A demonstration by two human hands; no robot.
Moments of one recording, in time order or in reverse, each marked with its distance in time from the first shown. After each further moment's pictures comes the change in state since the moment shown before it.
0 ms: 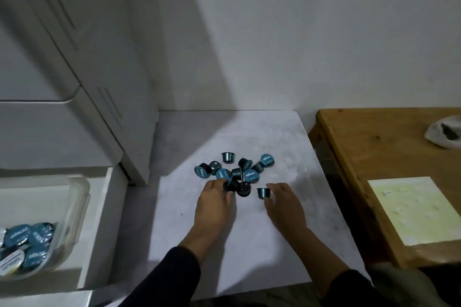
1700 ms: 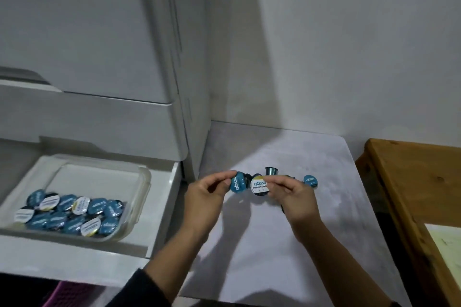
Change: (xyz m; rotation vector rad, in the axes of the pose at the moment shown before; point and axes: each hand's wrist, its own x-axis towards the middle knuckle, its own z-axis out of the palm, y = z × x) left_hand -0.043 -0.002 -0.125 -0.728 0.283 -0.068; right_hand -0.015 -0.122 -0.049 1.054 -0.185 0.009
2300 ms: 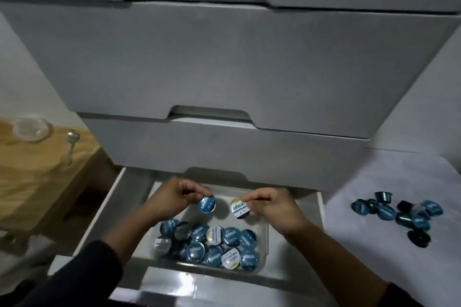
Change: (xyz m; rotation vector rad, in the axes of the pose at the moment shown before) left_hand 0.122 0.020 -0.362 0.596 -0.397 -0.027; right_hand 0.001 -0.034 0.311 -0.229 -0.320 0.110
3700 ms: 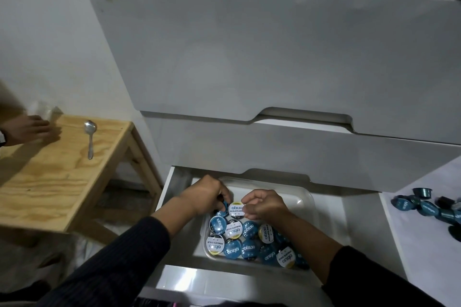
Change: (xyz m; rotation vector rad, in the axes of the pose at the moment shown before) left_hand 0.049 -0.075 -0.042 0.539 -0.301 0.121; right_hand 0.081 0.021 0.118 -0.053 -0.019 0.240
